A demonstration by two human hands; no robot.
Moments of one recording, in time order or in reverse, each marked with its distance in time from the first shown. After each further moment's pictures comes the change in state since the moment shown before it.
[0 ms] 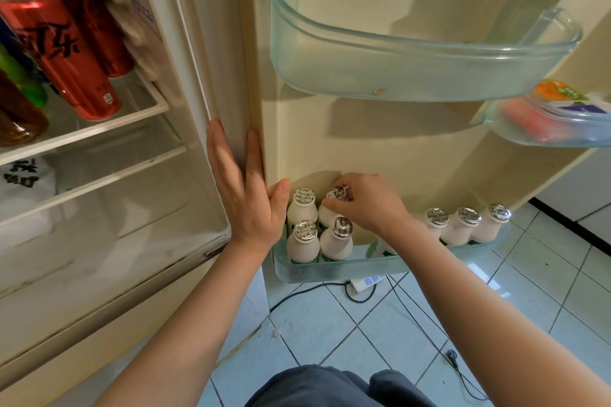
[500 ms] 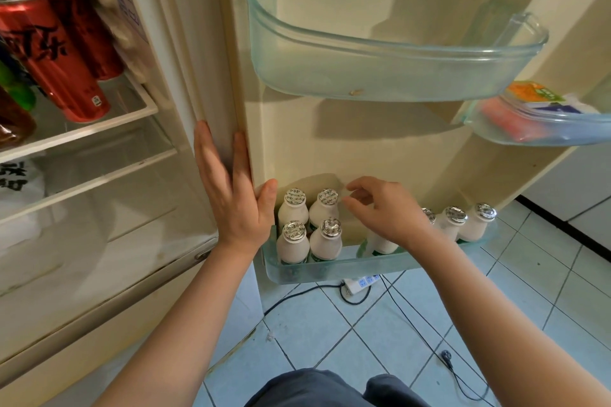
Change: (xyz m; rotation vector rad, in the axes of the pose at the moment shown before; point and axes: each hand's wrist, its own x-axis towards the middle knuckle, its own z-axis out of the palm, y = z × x) left_hand -0.001 0.000 -0.002 0.009 0.005 -0.004; right_hand -0.028 0.028 -0.019 0.171 0.006 0.039
